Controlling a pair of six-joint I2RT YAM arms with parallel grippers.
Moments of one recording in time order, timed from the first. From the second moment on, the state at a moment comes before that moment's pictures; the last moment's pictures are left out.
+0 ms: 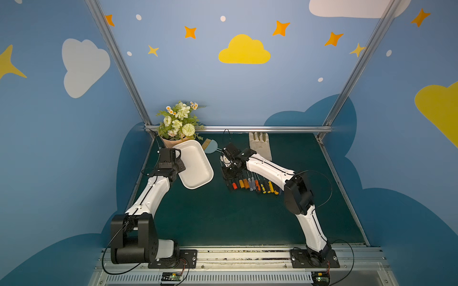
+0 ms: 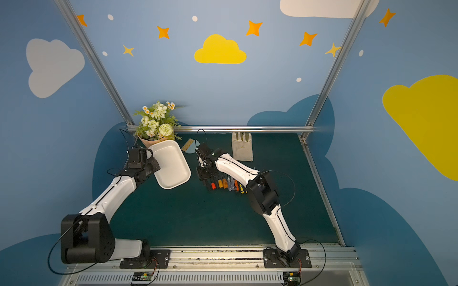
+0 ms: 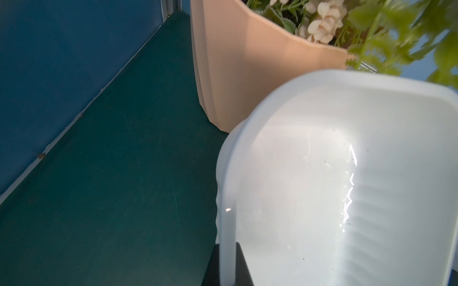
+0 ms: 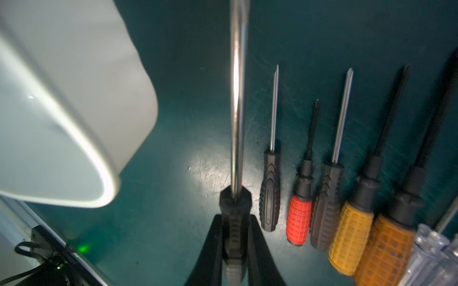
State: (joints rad) left arm 0.04 1.37 0.95 -0.32 -0.14 -0.45; right arm 0.85 2.26 2.00 -0.92 -0.19 0.39
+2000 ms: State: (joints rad) left arm 0.06 1.37 0.95 -0.32 -0.12 -0.48; right arm 0.86 2.55 2.33 -1.17 -0.12 0.38
